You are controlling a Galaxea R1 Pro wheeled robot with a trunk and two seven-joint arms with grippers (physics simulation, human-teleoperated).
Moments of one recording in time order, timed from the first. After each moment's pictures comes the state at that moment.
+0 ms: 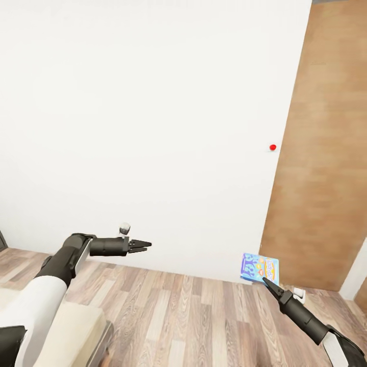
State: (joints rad) left arm -0.86 0.19 0.03 -0.69 -0.03 0.87 -1.42; right arm -0.39 -0.17 -0.62 -0.66 -0.41 0.52 1.12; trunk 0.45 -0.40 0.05
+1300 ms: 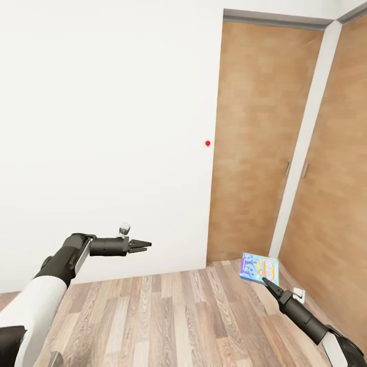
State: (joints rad) left arm -0.86 0.19 0.03 -0.69 -0.03 0.87 -1.42; right arm -0.39 -0.16 -0.62 -0.67 -0.41 0.52 1.12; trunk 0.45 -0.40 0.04
